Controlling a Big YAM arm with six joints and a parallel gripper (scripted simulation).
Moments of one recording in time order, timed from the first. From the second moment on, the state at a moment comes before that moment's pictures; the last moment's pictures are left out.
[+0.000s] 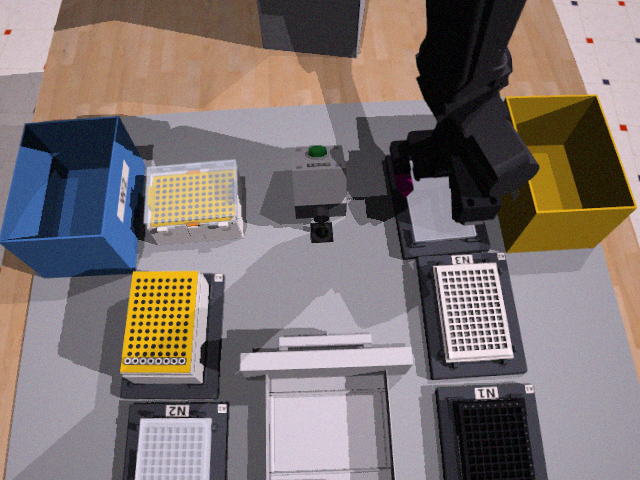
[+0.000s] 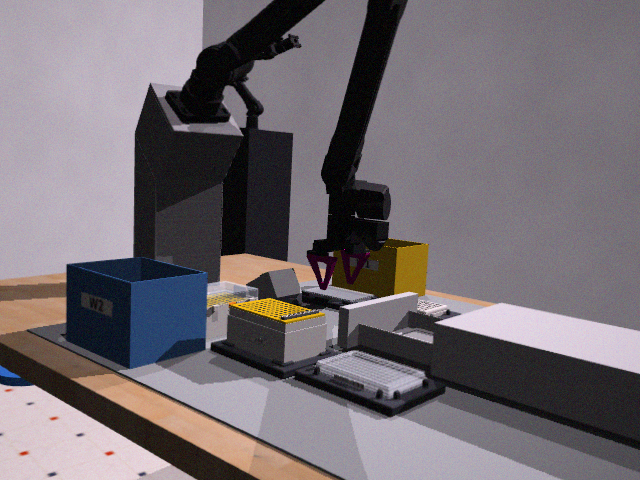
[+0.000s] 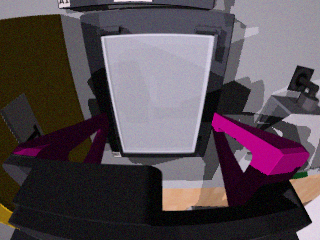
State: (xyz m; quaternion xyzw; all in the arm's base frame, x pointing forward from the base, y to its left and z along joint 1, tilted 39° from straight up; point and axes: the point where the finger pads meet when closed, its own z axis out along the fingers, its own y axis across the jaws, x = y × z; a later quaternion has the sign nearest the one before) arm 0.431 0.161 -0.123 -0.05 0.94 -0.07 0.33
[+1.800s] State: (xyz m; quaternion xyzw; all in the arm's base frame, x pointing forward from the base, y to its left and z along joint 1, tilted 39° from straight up) arm 0.443 0.159 -0.139 -0.05 0.94 -0.07 0.33
